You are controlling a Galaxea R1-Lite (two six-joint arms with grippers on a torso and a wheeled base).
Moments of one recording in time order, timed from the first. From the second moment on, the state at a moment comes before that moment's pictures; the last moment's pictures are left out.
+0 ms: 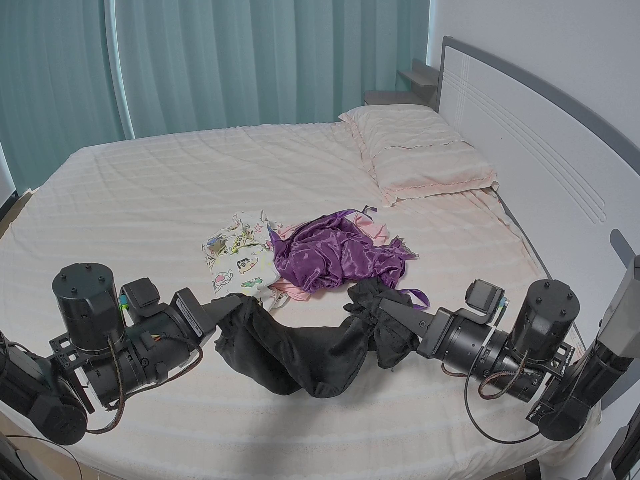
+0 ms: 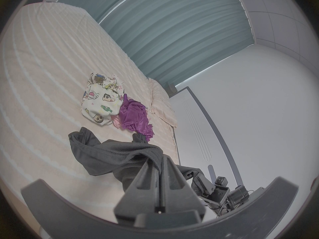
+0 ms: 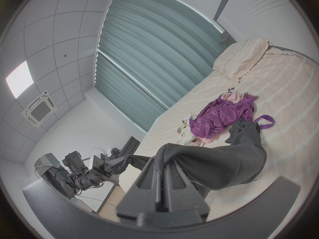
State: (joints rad) left arm -0.51 1.62 -0.33 -1.07 -0.07 -0.97; right arm 0.69 1.94 -0.36 -1.55 0.09 0.75
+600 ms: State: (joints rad) left arm -0.52 1.63 -0.29 -1.07 -0.06 -0.97; right arm 0.69 1.91 -0.32 -1.55 0.09 0.73
